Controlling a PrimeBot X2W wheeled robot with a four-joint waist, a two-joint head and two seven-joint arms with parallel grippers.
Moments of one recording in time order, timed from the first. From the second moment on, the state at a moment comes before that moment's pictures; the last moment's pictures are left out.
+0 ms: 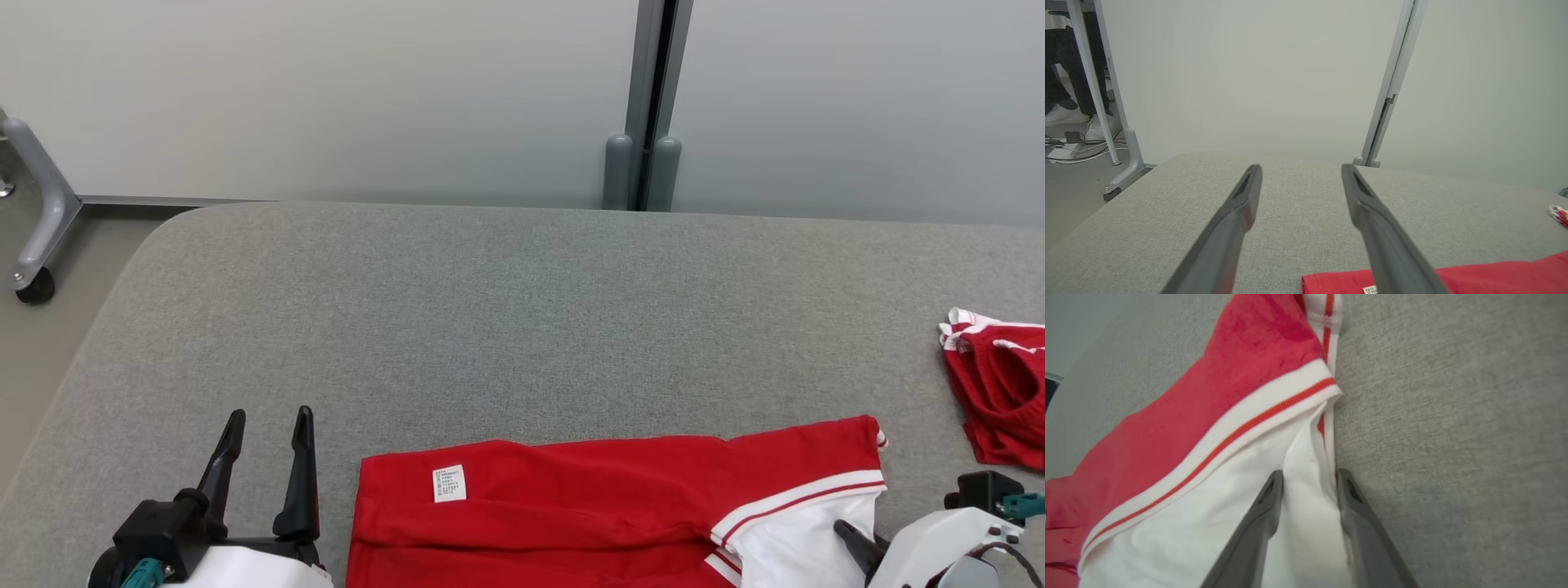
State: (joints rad) left arm 0.04 0.33 -0.34 0.00 -0.56 0.23 -0.26; right arm -0.13 -0.24 0.18 0.60 0.83 0.13 0.32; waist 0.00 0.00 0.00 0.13
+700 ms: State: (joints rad) left arm 0.04 0.28 -0.33 0.02 -0.54 0.20 -0.26; right arm -0.17 -0.43 0.15 0.55 0.88 0.13 0.18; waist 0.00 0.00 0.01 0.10
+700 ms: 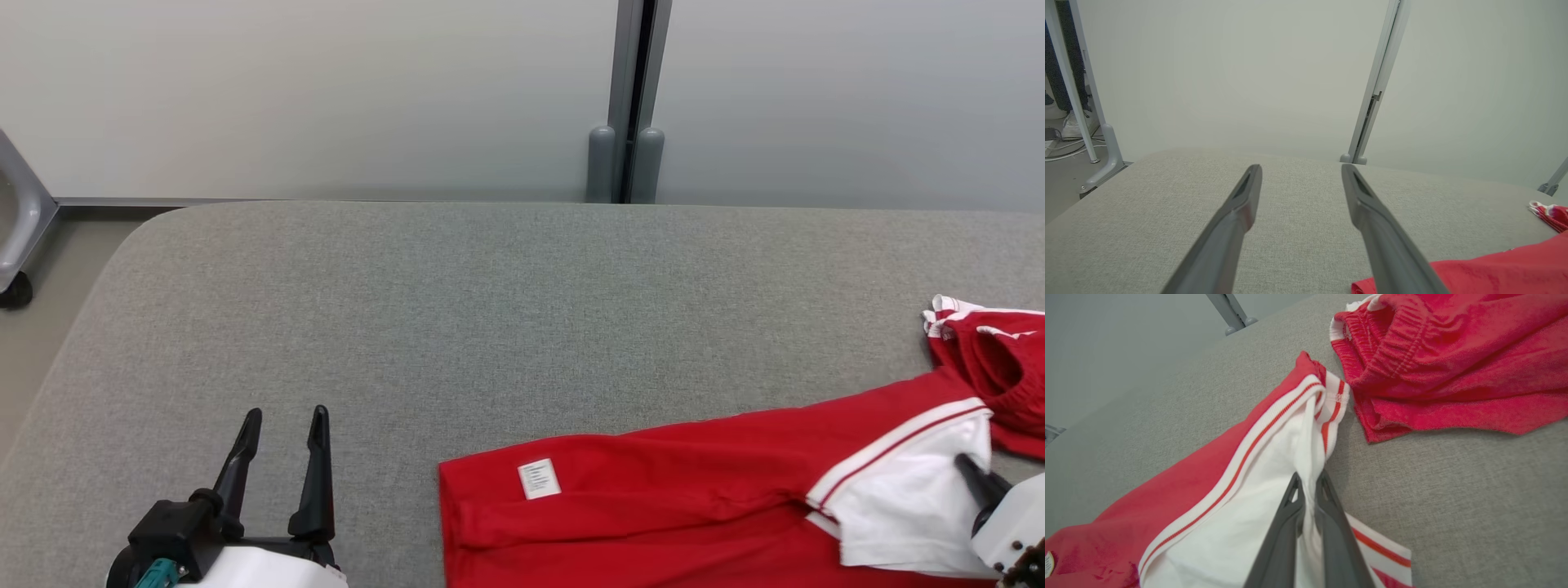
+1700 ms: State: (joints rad) left arm 0.00 0.26 -0.34 0.10 -0.52 0.15 -0.25; right arm -0.07 -0.20 0.40 0.06 0.77 0.13 0.34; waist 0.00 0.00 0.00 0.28
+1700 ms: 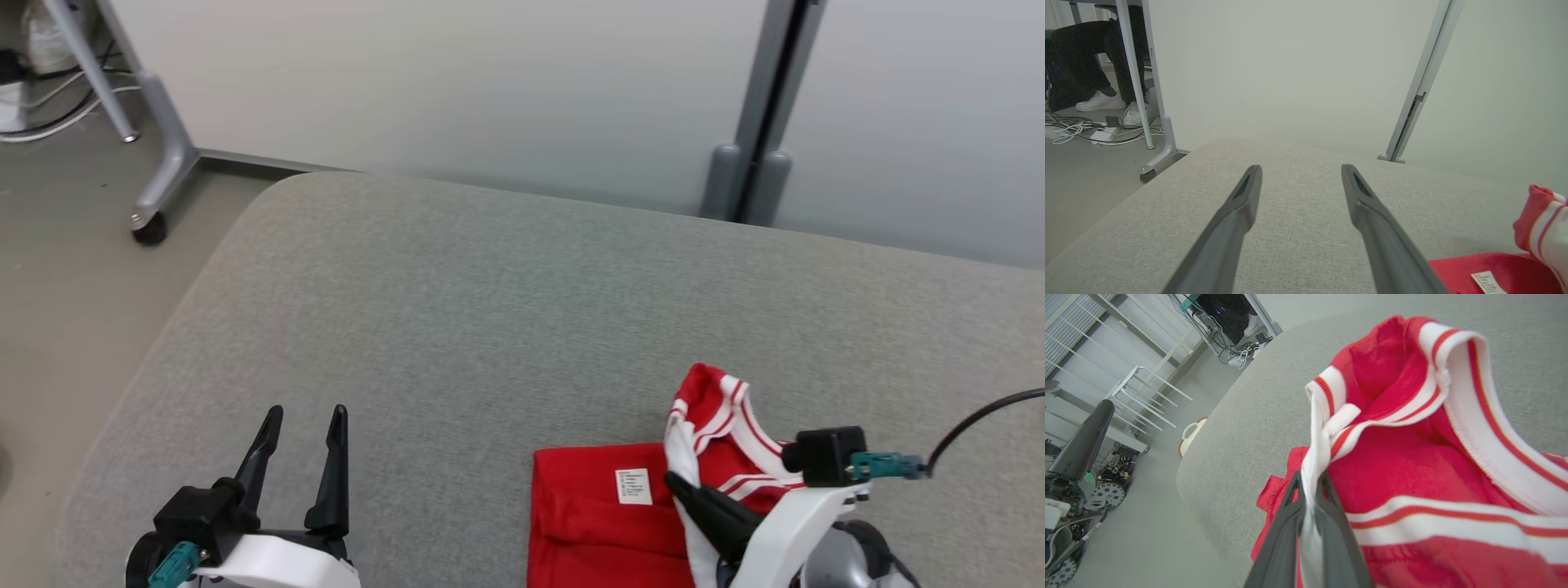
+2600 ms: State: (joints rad) left arm -0.04 0.25 -0.35 0.13 -0.52 0.14 -0.26; right arm -0.16 -0.20 0.46 0.09 0.85 0.13 0.12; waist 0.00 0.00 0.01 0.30
